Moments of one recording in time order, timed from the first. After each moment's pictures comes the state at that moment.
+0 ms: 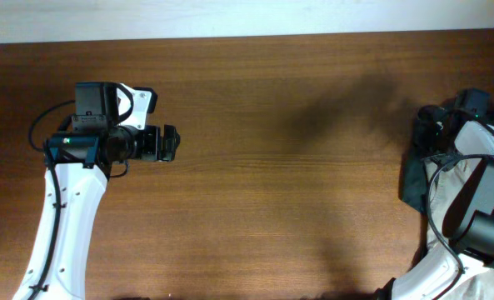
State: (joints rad) left arm 0.00 1.43 1.29 -0.90 0.26 0.11; right arm -0.45 1.99 1.30 -0.59 0.06 0.37
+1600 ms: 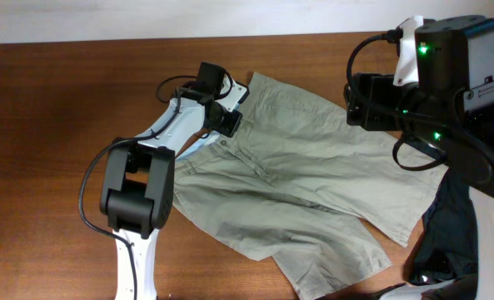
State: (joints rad) left arm -0.32 2.26 1.66 -0.57 0.26 0.22; right arm 0.33 1.56 2.35 -1.58 0.09 0.31
